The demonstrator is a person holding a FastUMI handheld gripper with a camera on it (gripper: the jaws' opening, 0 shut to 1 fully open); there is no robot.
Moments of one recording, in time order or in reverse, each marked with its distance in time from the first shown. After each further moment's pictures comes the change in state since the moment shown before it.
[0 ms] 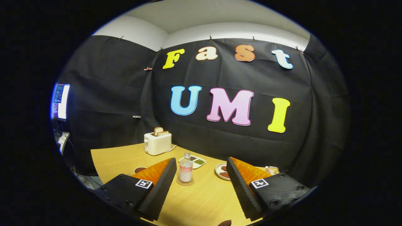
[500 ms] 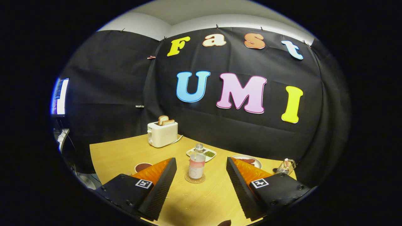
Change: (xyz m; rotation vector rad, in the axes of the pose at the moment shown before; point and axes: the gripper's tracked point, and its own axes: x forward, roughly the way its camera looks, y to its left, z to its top) arm 0.053 0.053 -0.040 -0.016 0.083 0.041
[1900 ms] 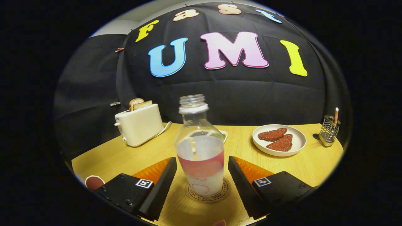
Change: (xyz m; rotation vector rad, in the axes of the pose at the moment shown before) arm 0.227 0.039 -0.167 0.276 0.137 -0.093
